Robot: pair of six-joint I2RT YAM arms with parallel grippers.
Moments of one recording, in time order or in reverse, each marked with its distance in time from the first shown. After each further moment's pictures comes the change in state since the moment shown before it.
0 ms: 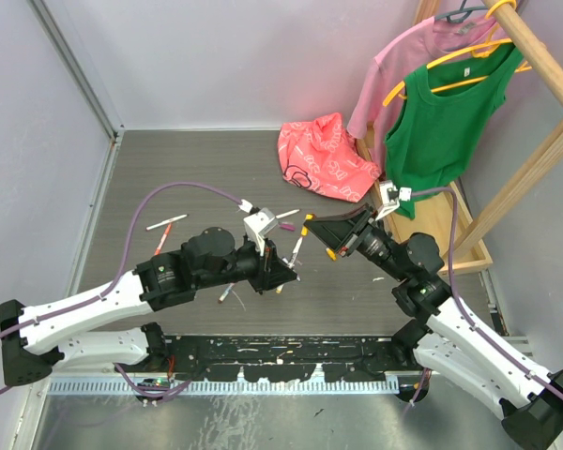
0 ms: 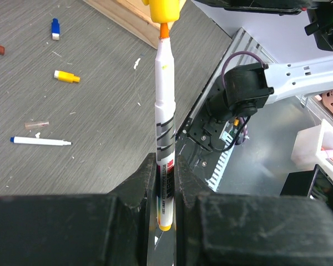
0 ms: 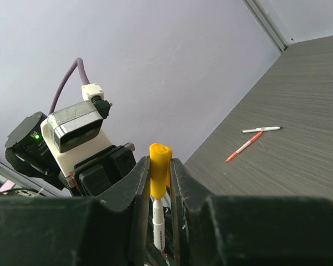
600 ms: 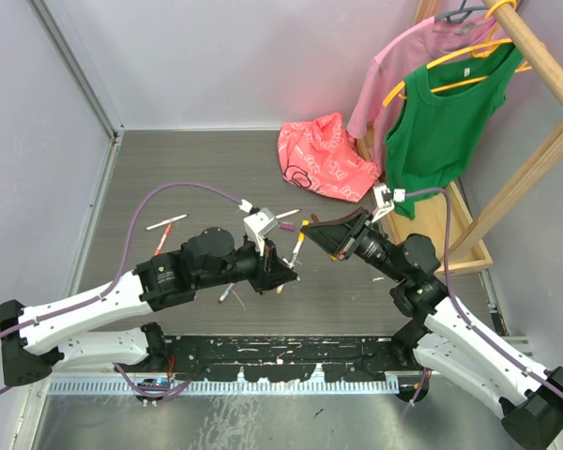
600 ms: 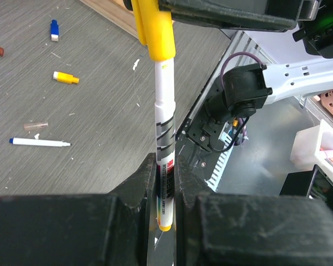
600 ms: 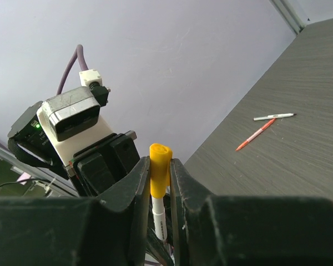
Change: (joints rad) left arm 0.000 -0.003 -0.002 0.009 0.000 -0.001; right arm 0.000 0.010 -0.025 0.027 -0.046 0.040
